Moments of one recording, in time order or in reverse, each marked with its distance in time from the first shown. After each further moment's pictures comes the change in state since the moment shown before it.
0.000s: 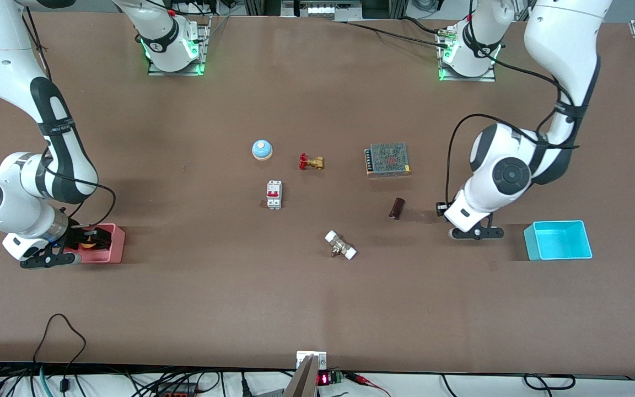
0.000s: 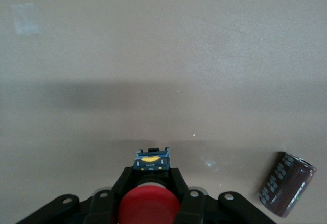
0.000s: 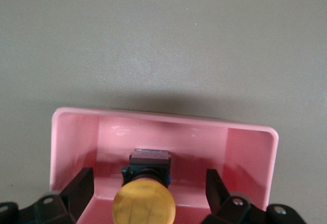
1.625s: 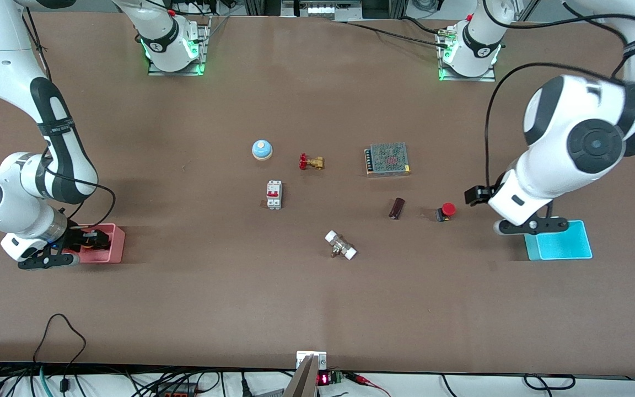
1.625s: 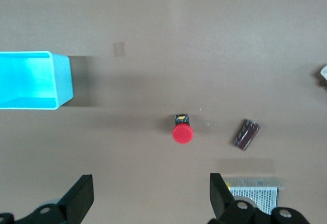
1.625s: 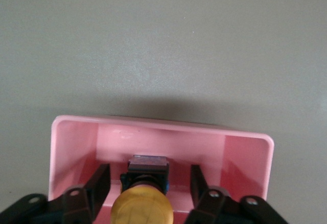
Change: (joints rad) left arm 0.011 -0.131 0.013 0.464 0.000 -0.694 0.055; right arm -0.001 0.002 0.000 -0.002 0.001 0.025 0.000
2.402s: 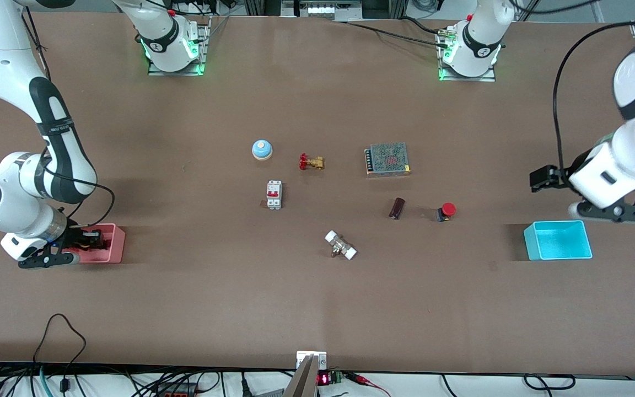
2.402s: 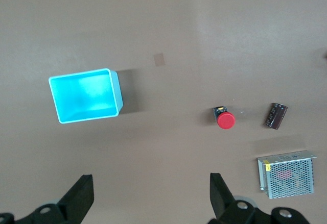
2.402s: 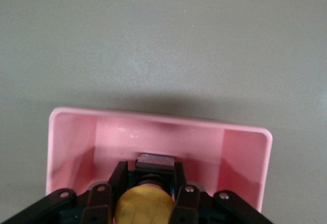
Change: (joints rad) left arm 0.047 -0.144 0.121 -0.042 -0.023 -0.003 0.326; right arm -0.003 -0.017 0.000 0.007 0.000 -0.054 -0.015
